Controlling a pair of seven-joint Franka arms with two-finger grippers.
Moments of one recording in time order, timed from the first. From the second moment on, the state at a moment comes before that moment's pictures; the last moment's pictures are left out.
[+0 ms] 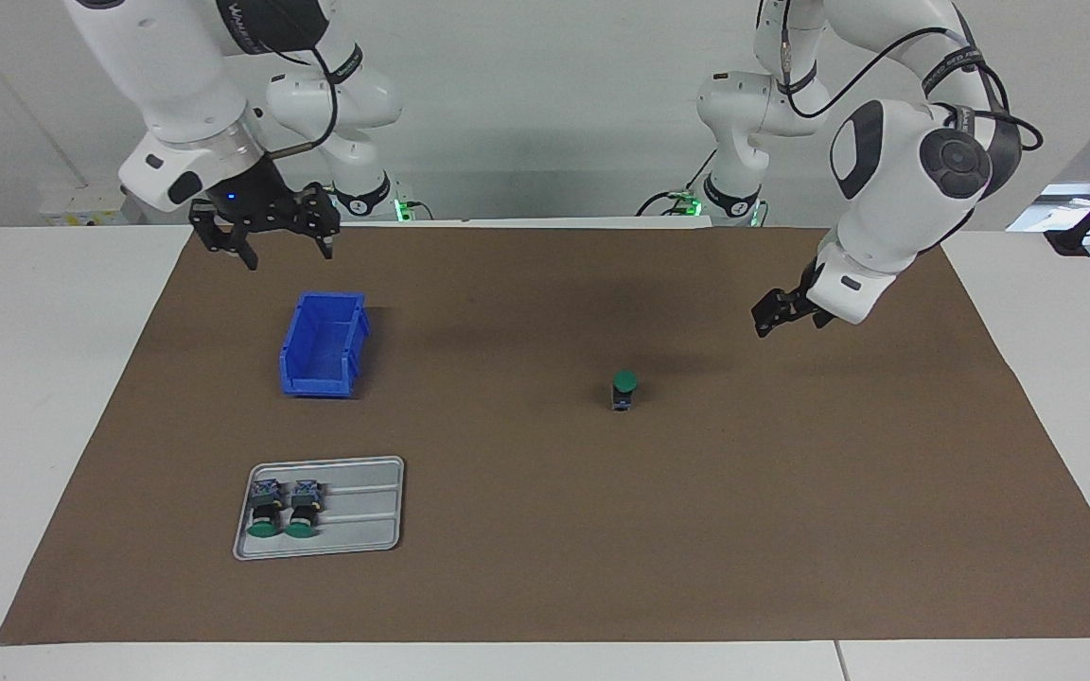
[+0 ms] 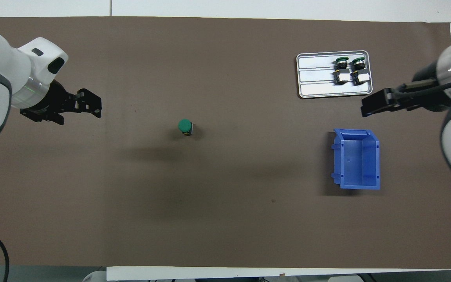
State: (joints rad) left arm -0.28 0.07 0.06 -1.76 -0.08 1.69 -0.26; right arm 0.12 0.03 0.07 -1.54 0.07 1.54 0.10
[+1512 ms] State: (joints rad) left arm -0.15 -0.08 0.07 -1.71 0.02 1.48 -0.14; right arm 0.70 0.69 0.08 -1.33 -0.12 2.16 0.84
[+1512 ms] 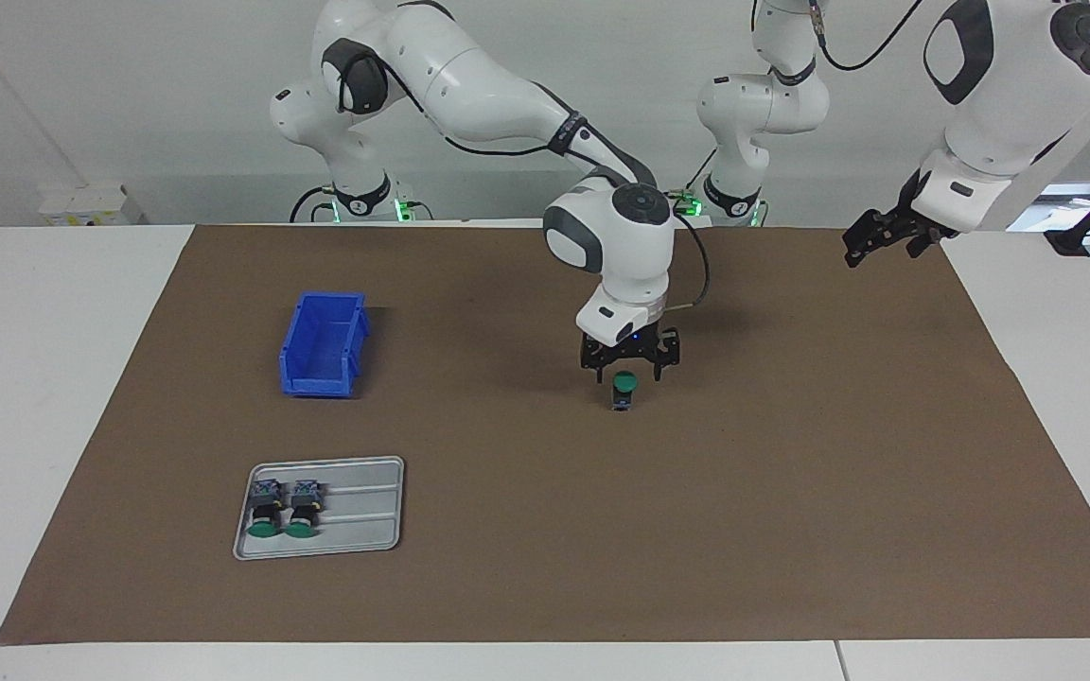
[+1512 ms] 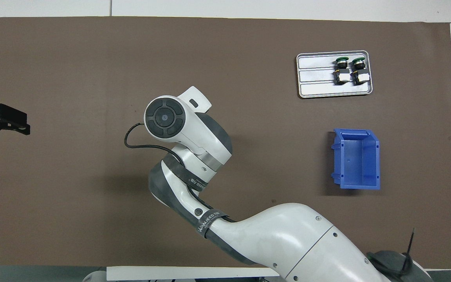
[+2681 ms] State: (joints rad) left arm -0.08 -0.04 0.07 -1.62 0.02 1.47 -0.04; right arm 0.63 0.63 0.08 -1.34 -0.14 2.04 0.67
